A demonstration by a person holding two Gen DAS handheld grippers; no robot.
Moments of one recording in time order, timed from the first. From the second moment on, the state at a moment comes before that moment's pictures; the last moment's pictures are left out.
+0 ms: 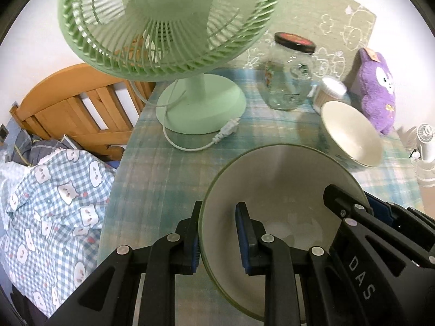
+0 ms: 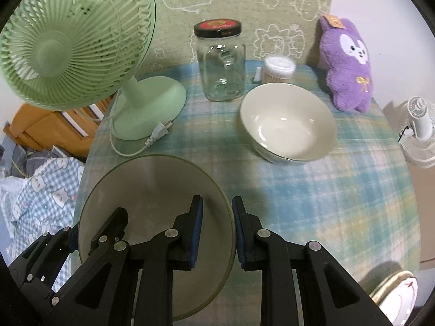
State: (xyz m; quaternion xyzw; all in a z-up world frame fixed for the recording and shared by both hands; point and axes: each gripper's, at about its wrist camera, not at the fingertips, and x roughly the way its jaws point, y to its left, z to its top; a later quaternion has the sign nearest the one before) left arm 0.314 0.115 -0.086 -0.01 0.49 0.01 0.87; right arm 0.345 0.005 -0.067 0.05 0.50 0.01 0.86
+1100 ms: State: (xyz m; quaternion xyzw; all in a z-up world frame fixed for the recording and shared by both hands) left arm 0.160 0.034 -0.023 -0.02 0.46 0.03 0.88; right arm 0.178 -0.079 0.002 0.04 0.48 0.03 0.87
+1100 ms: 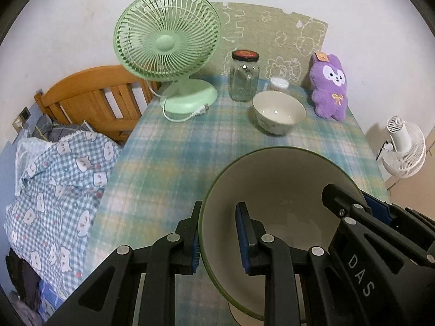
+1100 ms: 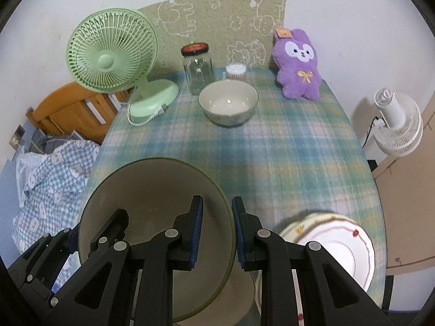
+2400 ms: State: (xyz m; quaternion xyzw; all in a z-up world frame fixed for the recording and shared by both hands) left arm 0.109 0.012 -0.091 -0.01 0.52 0.03 0.85; right arm 0.131 -0.096 -0.078 0.03 0.55 0.03 0.83
